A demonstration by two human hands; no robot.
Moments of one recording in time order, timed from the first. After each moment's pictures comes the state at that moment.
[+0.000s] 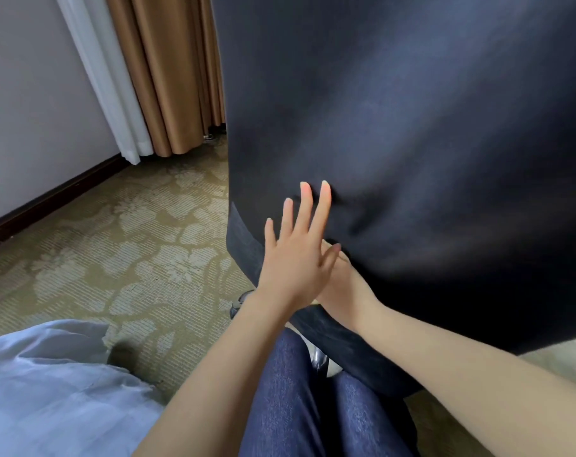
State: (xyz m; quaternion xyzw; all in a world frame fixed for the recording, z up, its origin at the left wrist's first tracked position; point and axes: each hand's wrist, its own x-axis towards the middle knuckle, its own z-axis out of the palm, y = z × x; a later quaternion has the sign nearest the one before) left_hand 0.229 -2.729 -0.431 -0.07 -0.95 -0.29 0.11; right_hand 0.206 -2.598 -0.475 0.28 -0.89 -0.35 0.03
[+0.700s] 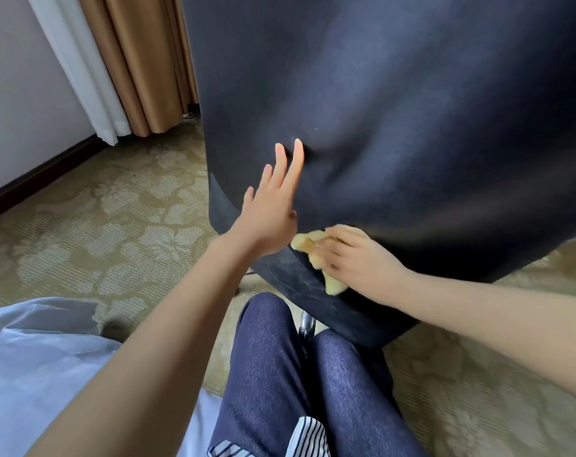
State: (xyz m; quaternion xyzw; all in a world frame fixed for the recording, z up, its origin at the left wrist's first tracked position) left_hand 0.234 -2.732 -0.416 -0.11 -0.95 -0.30 0.04; right_hand 0.243 -2.541 -0.460 0.42 -0.86 -0.27 0.10
